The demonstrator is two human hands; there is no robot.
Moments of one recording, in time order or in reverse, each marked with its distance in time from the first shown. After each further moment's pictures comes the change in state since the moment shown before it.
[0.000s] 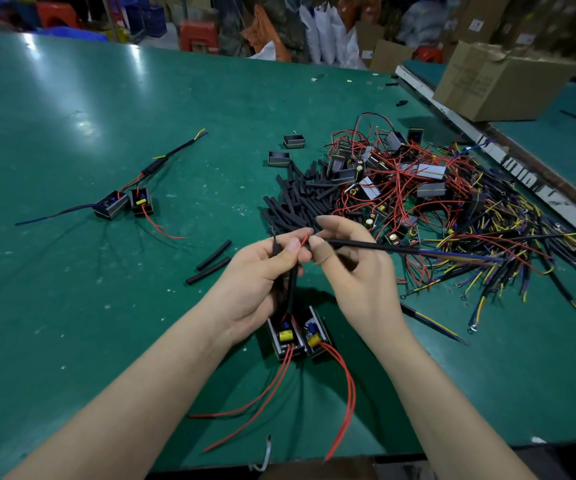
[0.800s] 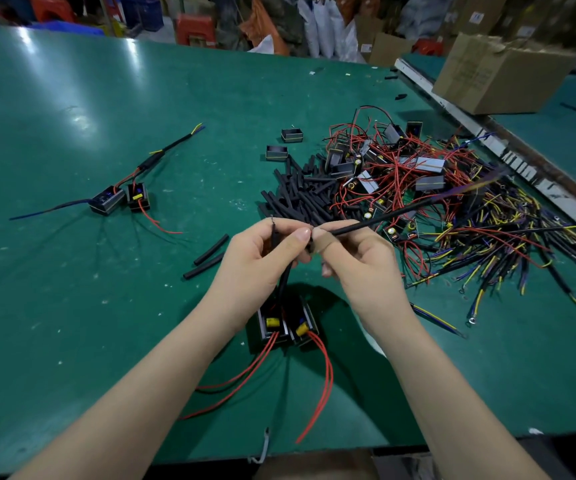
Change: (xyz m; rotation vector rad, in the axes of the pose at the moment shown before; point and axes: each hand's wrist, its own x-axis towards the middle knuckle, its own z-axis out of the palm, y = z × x) left_hand -0.006 0.003 0.001 0.512 0.047 0.365; right_hand 0.002 -0.005 -0.008 0.130 -0.053 0.251
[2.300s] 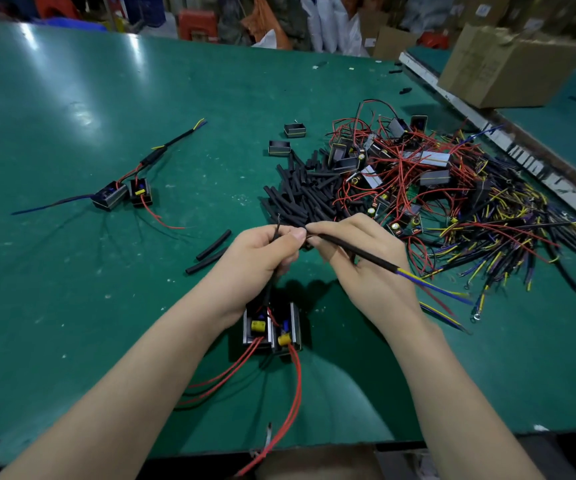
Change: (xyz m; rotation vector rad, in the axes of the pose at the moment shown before) left_hand 0.003 0.002 -0.007 -0.003 -0.108 -0.259; right_hand -0.003 0.004 -0.011 -0.453 0.116 -0.493
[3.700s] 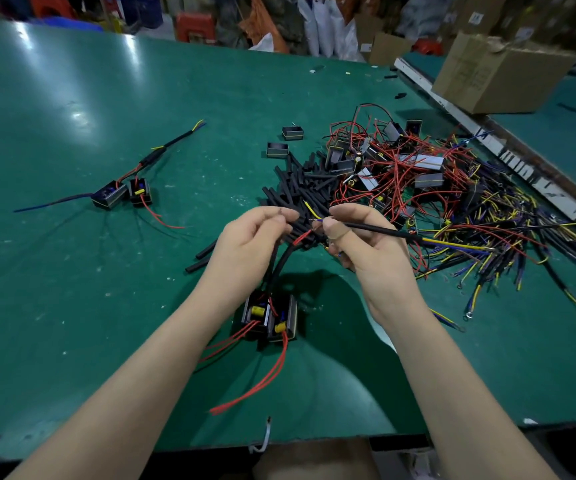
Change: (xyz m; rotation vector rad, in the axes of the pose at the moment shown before) left_hand 0.001 0.004 -0.002 0.193 0.257 0.193; right_hand 0.008 -0.011 0.001 0.738 0.043 0.543
